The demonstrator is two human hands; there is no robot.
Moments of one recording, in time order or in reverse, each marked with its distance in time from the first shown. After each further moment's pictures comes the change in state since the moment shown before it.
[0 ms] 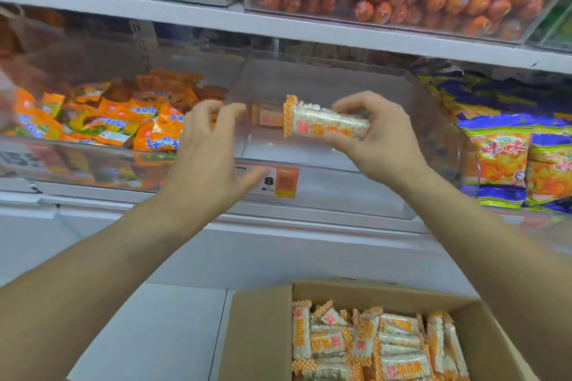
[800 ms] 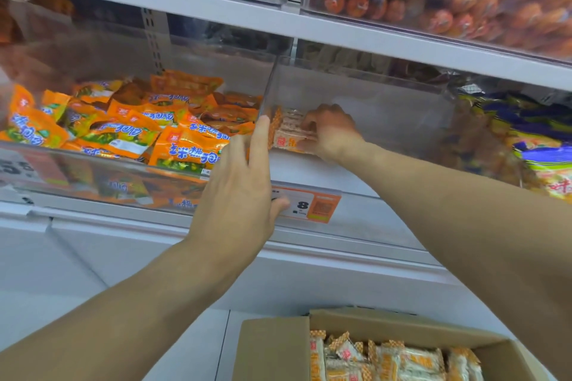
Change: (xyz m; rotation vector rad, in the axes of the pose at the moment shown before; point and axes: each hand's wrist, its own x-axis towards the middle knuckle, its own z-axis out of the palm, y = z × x) left_hand -0.004 -0.021 0.020 -0.015 -0.045 -0.051; right_hand 0.122 0.040 0.139 -0.612 -0.395 -0.042
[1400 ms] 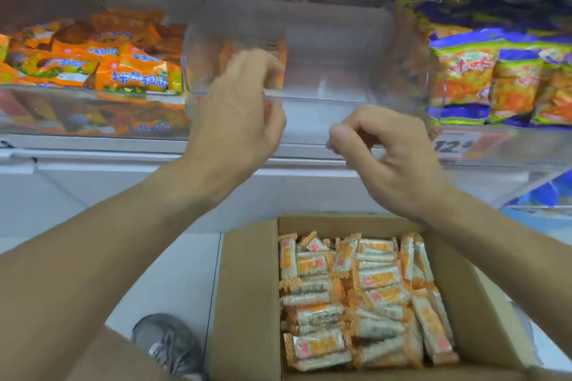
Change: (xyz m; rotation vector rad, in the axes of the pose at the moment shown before) left_hand -0.021 0.075 -0.009 -0.155 0.128 0.266; right_hand -0.277 0.004 -0.080 0.635 0.357 -0.198
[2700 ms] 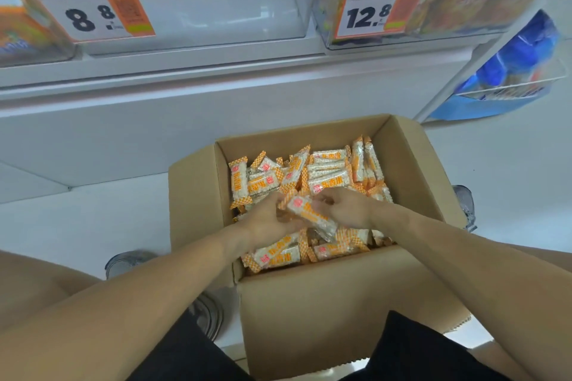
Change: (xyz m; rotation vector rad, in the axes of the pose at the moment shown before) left_hand -0.245 0.065 0.180 -0.464 -1.169 -0.798; right_hand -0.251 0.121 0.029 0.103 -0.901 1.051
